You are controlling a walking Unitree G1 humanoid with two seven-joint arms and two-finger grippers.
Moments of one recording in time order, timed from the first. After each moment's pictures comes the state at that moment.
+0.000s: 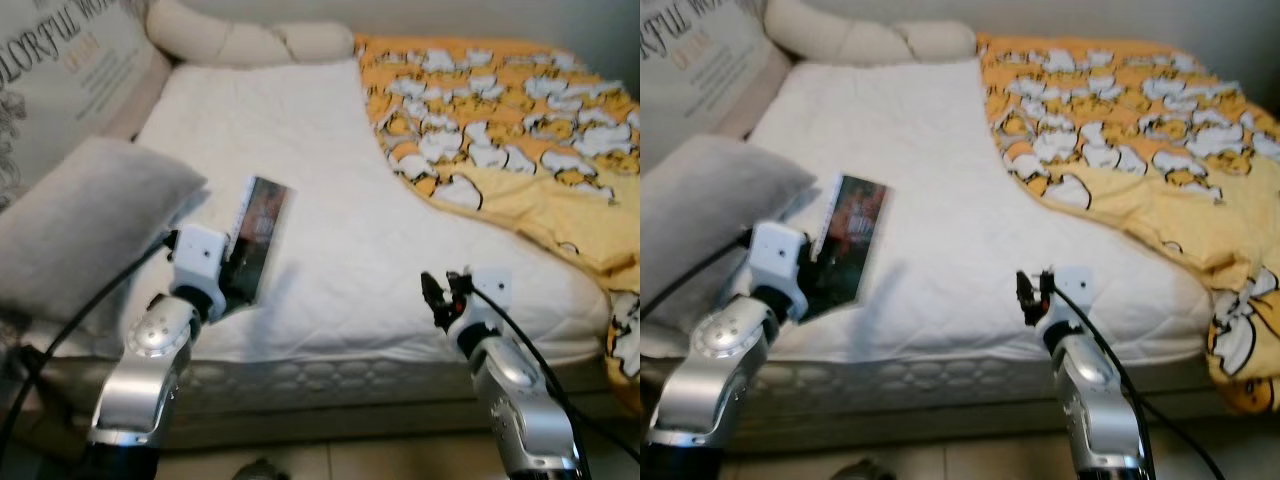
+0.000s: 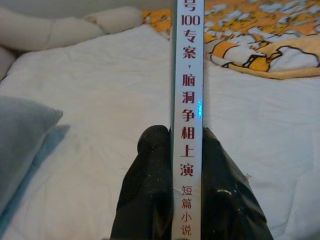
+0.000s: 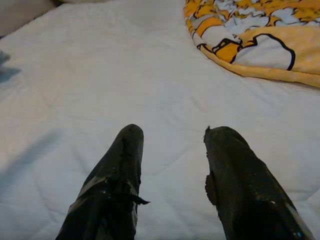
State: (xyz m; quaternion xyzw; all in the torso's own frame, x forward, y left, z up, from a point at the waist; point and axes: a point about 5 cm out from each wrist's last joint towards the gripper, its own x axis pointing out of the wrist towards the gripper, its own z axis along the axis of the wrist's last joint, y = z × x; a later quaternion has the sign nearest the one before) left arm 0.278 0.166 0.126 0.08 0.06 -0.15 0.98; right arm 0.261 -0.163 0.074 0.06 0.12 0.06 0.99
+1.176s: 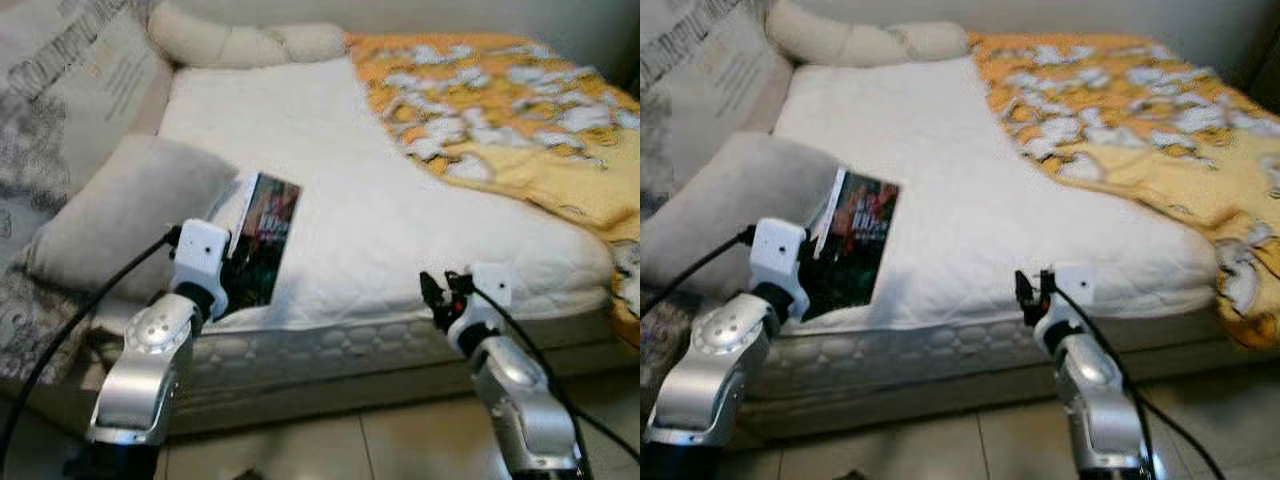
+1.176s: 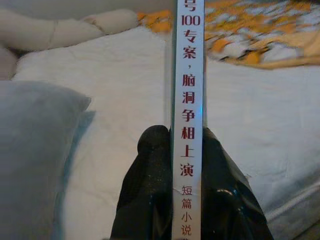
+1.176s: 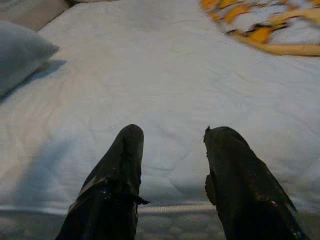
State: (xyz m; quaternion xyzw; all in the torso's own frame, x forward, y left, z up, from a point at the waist) left arm 0.277 0.169 0.129 0.08 0.06 -0.15 0.98; right arm 0.261 -0.158 0.073 0.07 0.13 0.08 0.99
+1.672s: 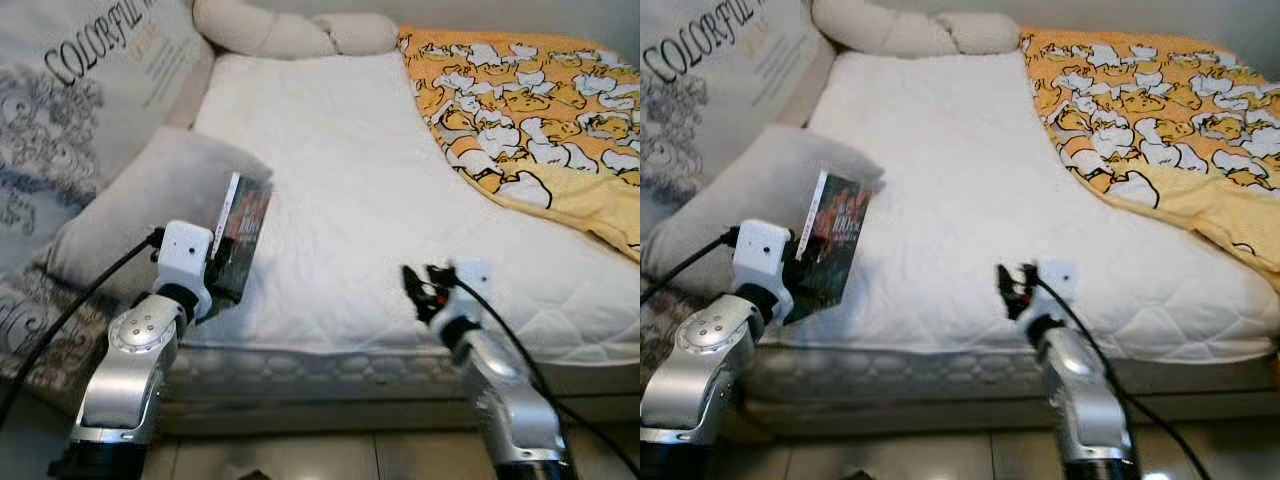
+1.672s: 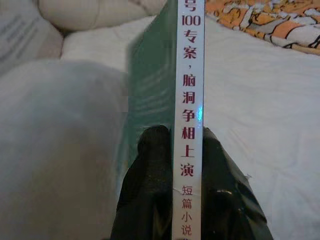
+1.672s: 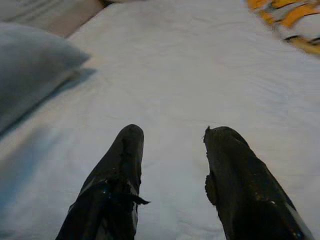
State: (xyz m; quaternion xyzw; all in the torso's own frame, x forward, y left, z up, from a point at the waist) left arm 0.278 0.179 0.127 0.08 0.07 -0.13 0.99; right arm 0.267 -0.154 0.078 0.08 0.12 0.08 0.99
